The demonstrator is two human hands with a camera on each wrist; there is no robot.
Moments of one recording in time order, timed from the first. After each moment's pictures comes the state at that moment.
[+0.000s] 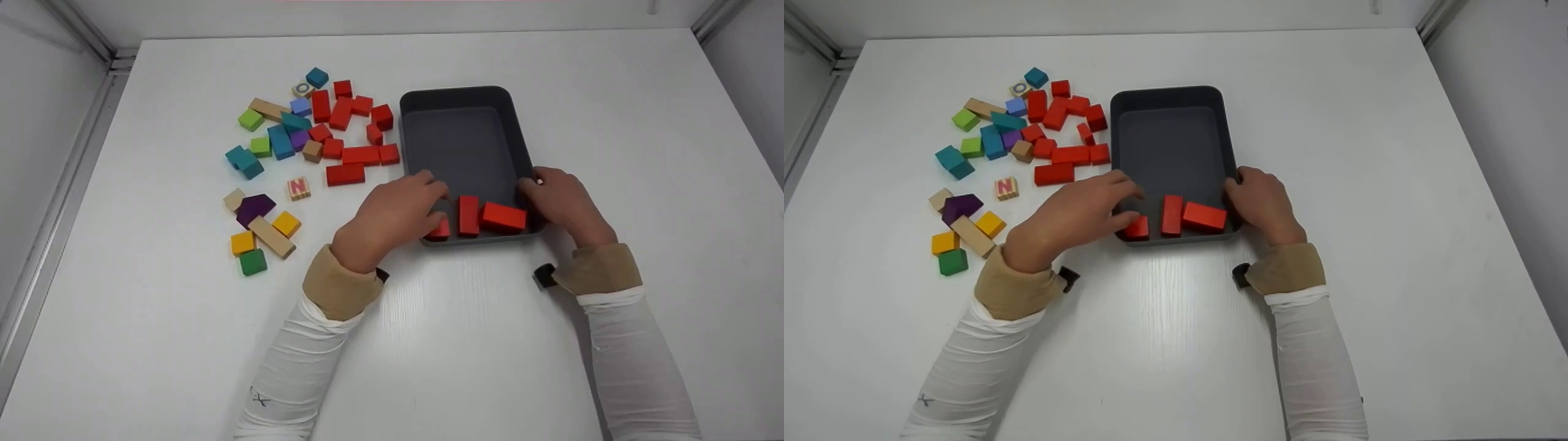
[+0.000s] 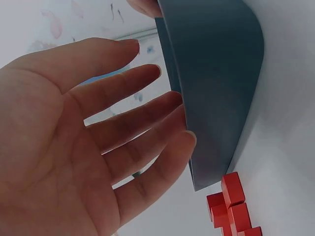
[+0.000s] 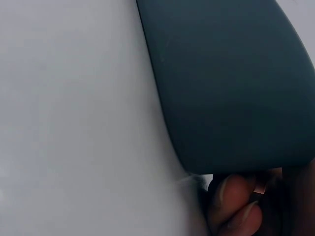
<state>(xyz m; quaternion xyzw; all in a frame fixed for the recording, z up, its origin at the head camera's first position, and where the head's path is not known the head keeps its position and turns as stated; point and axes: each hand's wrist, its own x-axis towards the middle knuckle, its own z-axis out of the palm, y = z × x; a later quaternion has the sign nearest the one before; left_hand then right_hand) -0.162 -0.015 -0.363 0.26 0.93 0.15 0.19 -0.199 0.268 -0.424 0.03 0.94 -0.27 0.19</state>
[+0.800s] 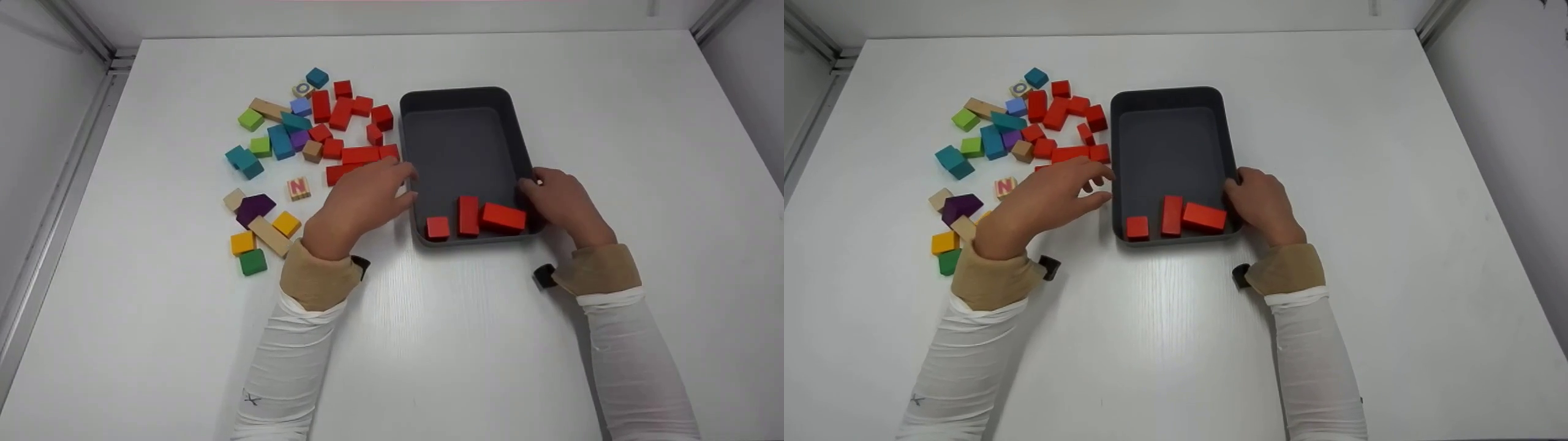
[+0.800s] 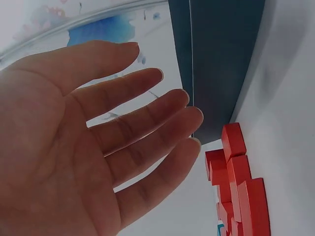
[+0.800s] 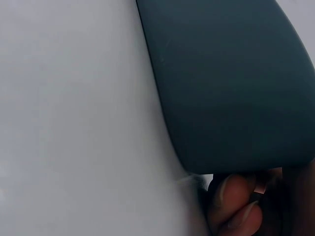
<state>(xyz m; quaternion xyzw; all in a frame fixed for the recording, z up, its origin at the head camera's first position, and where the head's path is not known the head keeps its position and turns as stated) -0.177 -0.048 -0.357 0.17 0.95 0.19 0.20 -0.200 0.269 -0.423 0.03 0.94 -0.27 0.20</state>
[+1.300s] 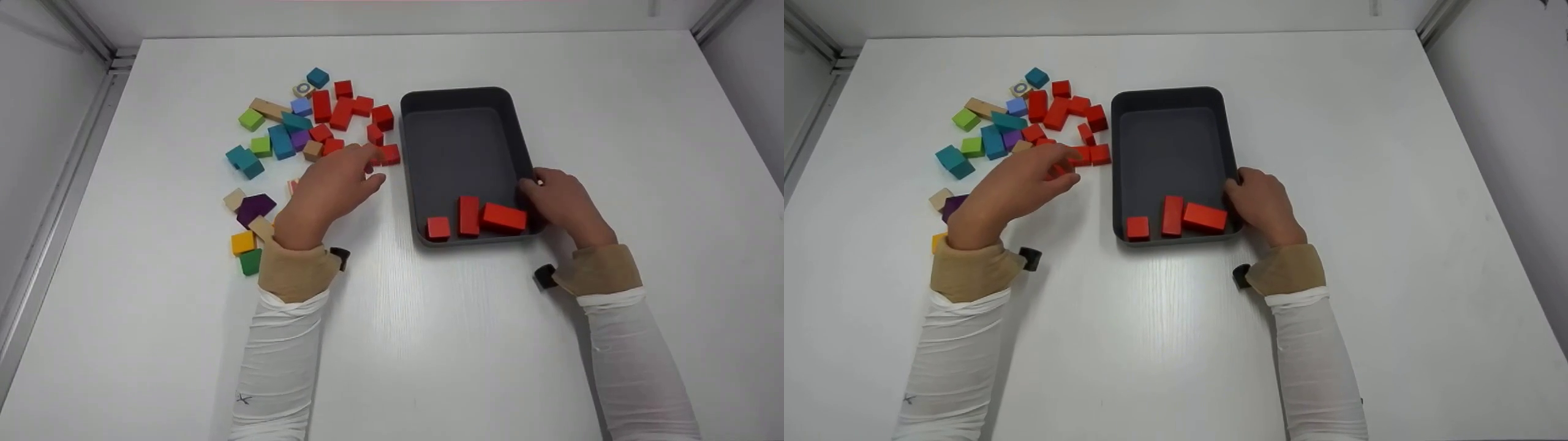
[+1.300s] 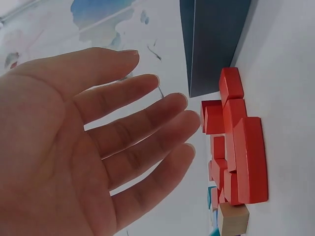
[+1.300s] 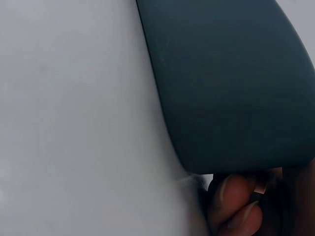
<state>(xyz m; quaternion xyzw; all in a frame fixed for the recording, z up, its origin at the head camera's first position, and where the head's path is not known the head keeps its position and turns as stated) -0.192 -0.082 -0.358 0.11 0.95 0.22 0.19 -0.200 0.271 -0.424 0.03 0.94 -0.27 0.20</state>
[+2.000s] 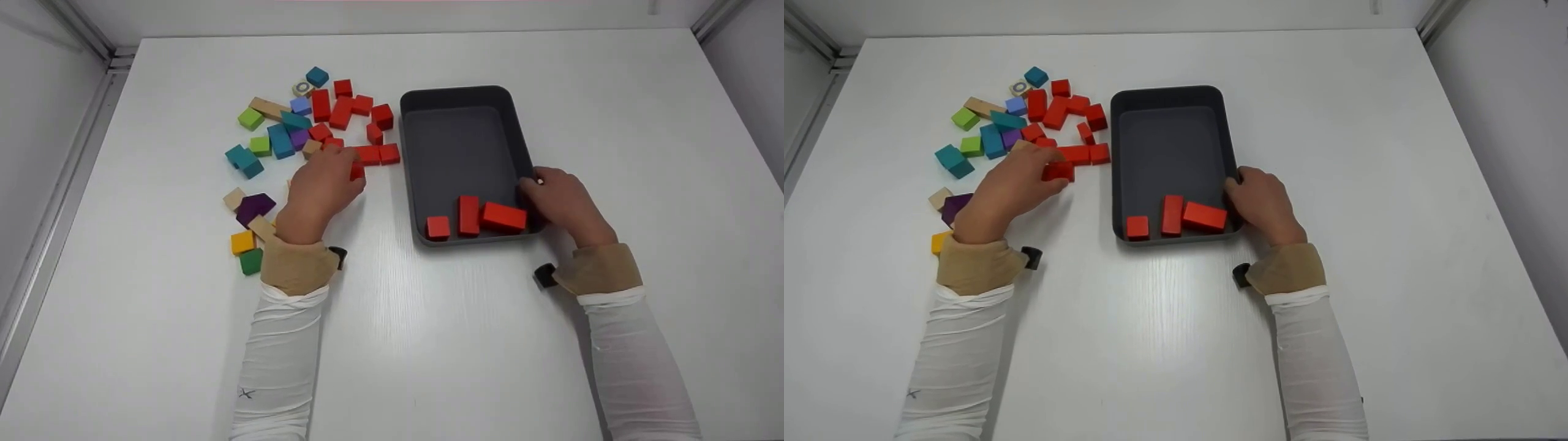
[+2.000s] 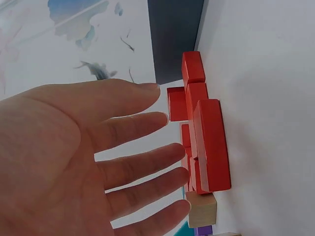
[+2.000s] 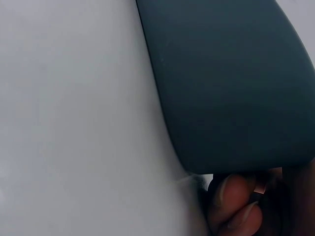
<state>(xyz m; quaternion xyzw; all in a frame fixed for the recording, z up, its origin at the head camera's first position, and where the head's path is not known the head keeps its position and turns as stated) -0.202 -0.092 -0.381 0.03 0.97 0.17 0.19 -0.200 0.270 -0.423 0.03 0.94 -0.27 0.19</state>
